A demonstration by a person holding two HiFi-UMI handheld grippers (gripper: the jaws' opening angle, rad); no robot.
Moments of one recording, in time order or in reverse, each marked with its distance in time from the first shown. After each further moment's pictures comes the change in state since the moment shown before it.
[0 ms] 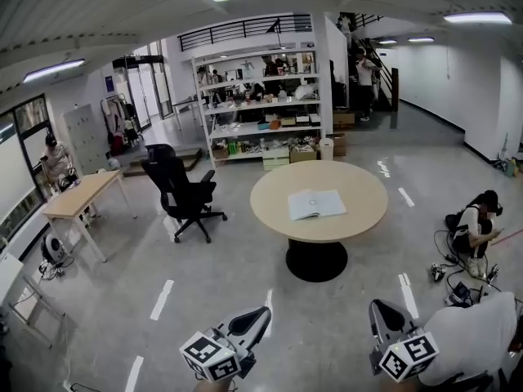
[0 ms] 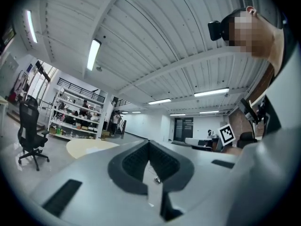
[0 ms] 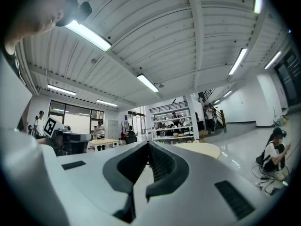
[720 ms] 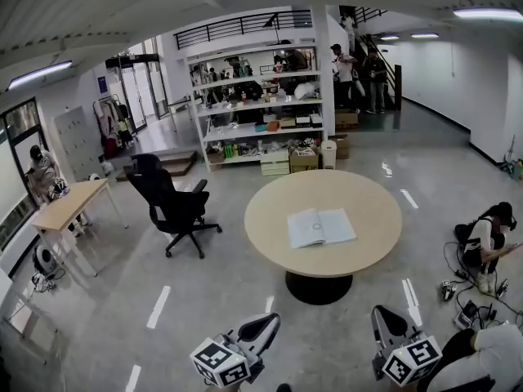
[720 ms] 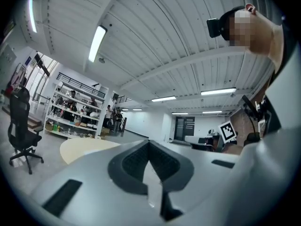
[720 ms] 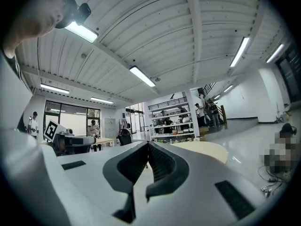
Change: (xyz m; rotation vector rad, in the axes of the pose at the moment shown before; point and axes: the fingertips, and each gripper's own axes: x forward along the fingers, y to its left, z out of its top) left arm 0.177 0.157 -0.004 -0.016 0.029 -0.017; right arm 0.204 -0.108 -0.008 0.037 0.039 0.006
